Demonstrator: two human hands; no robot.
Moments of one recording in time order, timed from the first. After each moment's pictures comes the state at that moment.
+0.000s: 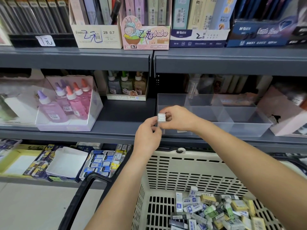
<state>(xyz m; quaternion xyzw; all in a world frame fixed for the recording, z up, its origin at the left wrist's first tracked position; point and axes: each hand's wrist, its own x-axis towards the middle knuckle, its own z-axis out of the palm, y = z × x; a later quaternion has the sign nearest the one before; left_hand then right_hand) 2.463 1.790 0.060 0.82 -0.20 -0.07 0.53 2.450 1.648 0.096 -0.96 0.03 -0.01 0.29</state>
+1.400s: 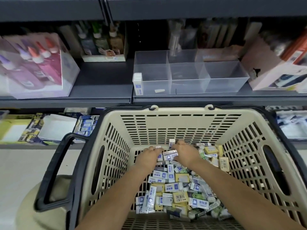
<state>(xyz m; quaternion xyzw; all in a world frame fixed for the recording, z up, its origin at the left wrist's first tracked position) 2.357 1.801 -0.113 0.88 -0.38 -0.28 0.04 2.278 1.648 -0.098 -0.96 0.16 0.21 0.14</state>
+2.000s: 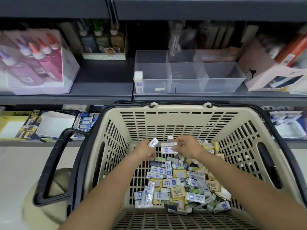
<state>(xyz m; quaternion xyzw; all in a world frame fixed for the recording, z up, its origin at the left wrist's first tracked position) 2.366 1.798 -0.063 0.78 0.00 -0.46 0.43 2.269 1.639 -0.054 -0.81 0.30 0.16 0.48</state>
